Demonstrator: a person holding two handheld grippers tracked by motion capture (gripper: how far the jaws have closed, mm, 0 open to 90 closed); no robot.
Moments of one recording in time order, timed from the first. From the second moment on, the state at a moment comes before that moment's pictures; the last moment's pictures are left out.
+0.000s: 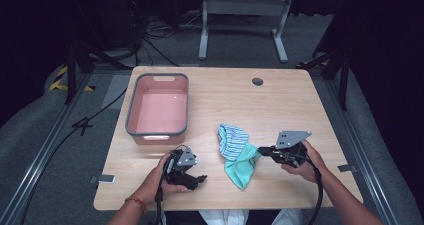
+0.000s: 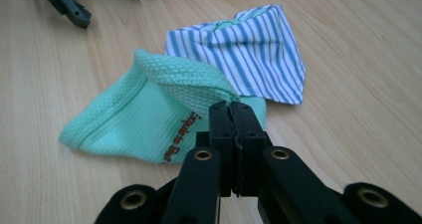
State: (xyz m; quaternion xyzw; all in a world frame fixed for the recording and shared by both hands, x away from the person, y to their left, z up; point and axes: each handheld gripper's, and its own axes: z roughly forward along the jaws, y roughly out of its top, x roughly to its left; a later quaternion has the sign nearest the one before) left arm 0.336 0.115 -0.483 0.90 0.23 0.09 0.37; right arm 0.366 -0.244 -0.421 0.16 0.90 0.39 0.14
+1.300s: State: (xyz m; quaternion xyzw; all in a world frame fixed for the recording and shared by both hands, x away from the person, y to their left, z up) left arm 0.337 0.114 -0.483 0.90 0.24 0.09 0.36; right arm 0.334 -0.249 -0.426 0.13 0.90 0.39 0.12
